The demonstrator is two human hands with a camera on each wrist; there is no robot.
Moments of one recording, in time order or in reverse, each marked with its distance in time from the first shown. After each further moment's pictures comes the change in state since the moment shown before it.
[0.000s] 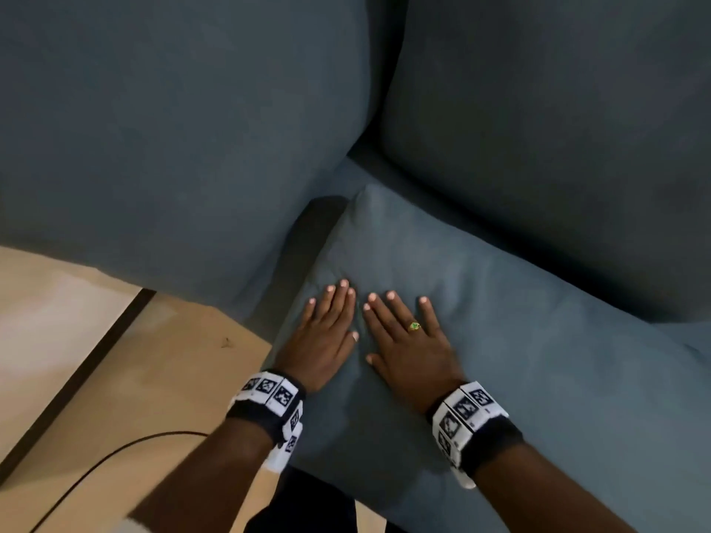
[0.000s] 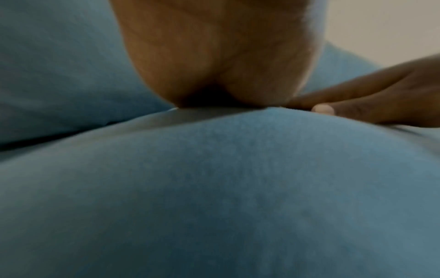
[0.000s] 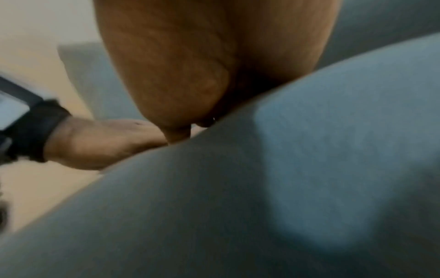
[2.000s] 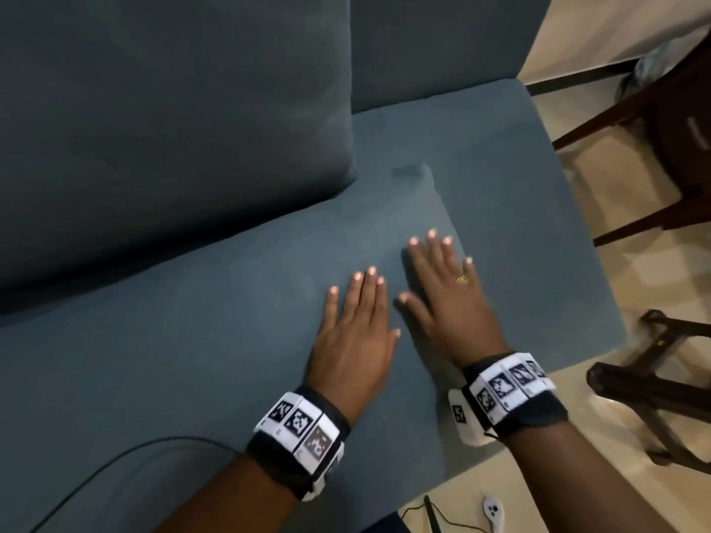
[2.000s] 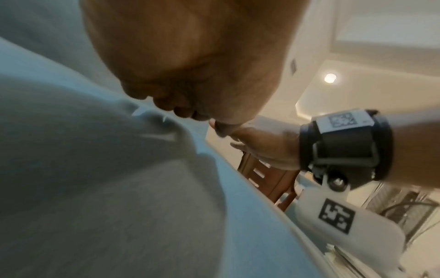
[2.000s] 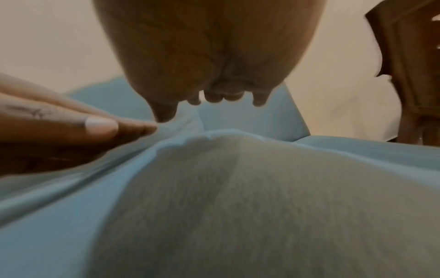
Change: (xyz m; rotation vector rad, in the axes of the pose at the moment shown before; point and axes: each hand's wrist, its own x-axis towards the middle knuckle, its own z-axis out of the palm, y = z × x) left_hand 0.022 0.444 0.241 0.587 -0.383 0.752; right_hand -0.397 0.285 0.137 0.588 0.324 1.019
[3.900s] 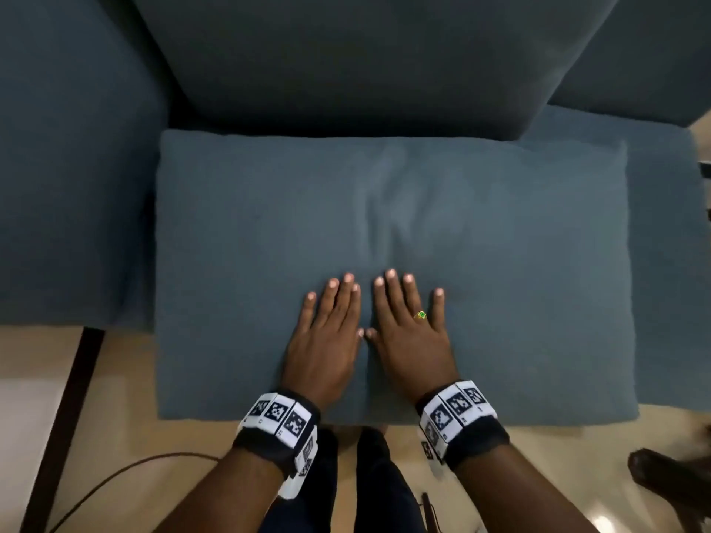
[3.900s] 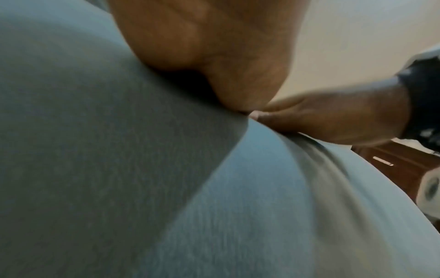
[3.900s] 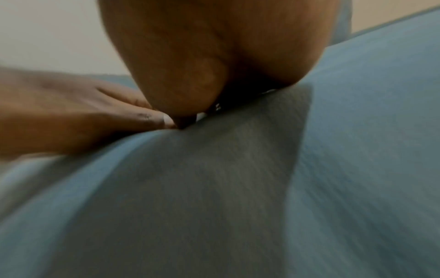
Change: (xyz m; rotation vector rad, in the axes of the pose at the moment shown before) left_hand -0.293 -0.106 0.083 0.012 0.299 -0.418; right_hand -0.166 -0.237 0.144 -0.282 0.057 -0.438
